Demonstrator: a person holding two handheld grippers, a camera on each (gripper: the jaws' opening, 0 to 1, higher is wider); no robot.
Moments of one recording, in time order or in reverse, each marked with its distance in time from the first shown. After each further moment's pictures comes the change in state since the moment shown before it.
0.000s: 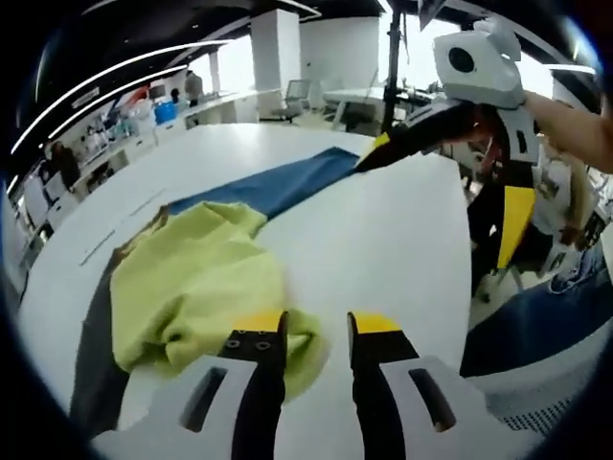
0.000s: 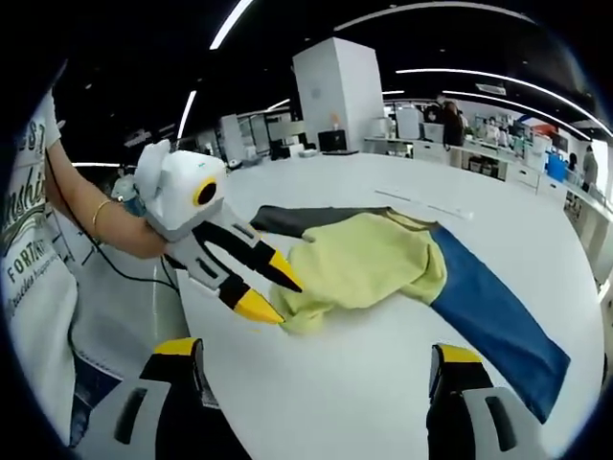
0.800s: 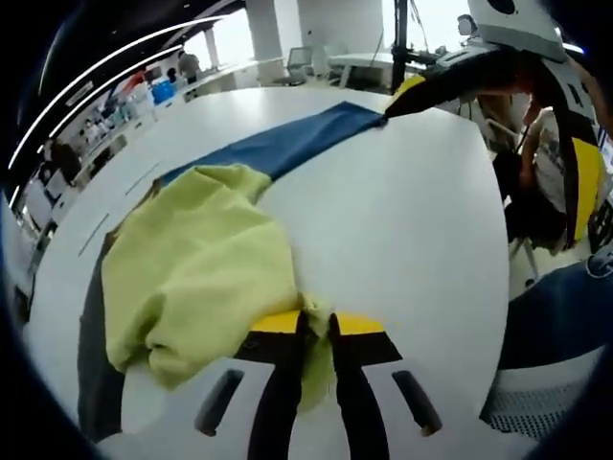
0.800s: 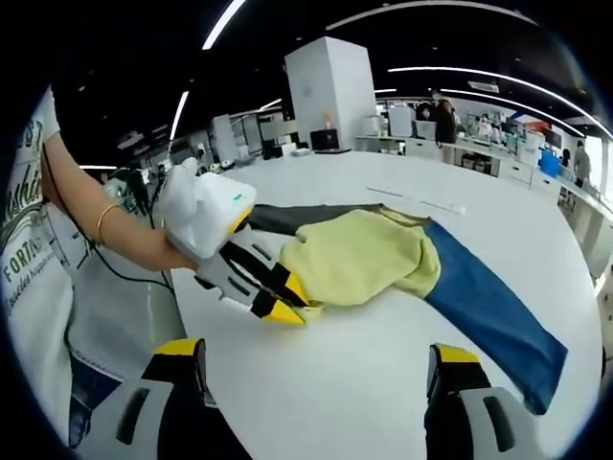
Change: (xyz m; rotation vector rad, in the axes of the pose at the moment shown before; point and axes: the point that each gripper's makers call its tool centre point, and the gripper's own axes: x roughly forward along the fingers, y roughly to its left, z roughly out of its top) left arm 0.029 0.017 -0.027 0.019 0.154 0.045; right arm -0.001 -0.005 -0.005 0.020 0.004 -0.026
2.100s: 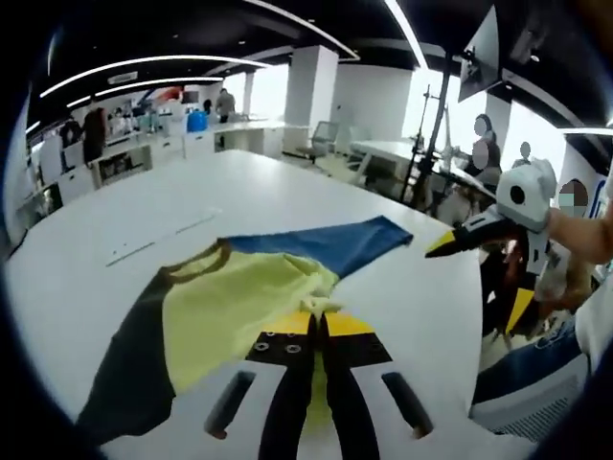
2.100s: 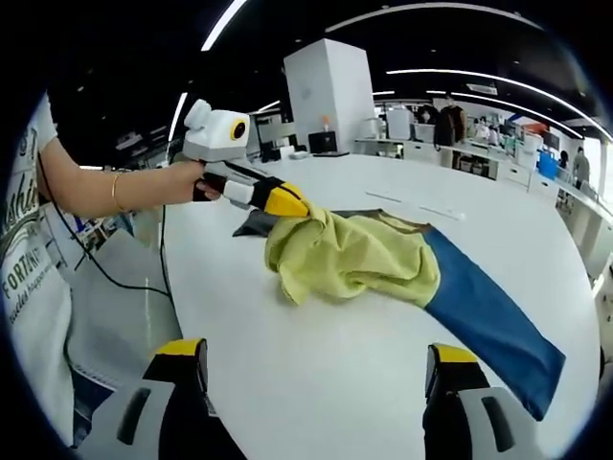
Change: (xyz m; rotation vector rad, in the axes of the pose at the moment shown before) left arm -0.083 0.102 0.060 -0.239 -0.356 -0.034; right arm 0.003 0.004 0.012 -0.002 -0.009 -0.014
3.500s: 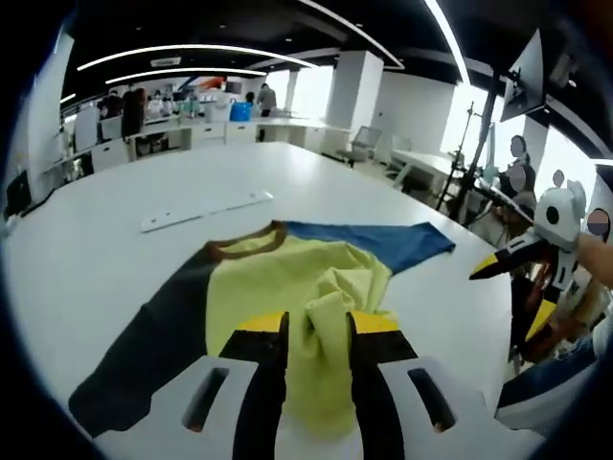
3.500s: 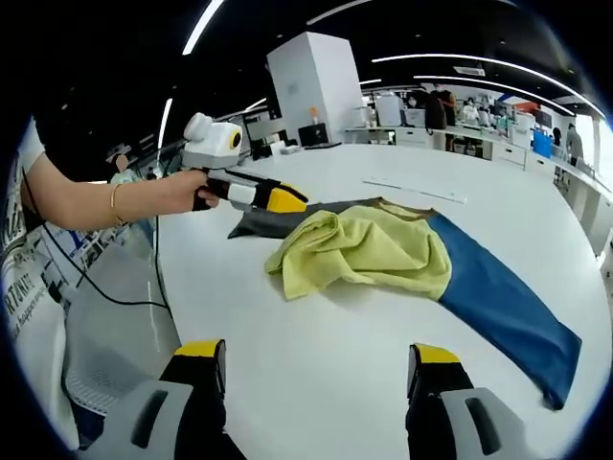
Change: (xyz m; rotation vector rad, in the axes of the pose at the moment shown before) left arm -0.019 0.052 -0.022 -0.114 -0.016 0.125; right arm 0.025 0.009 0.004 0.085 0.031 0.003
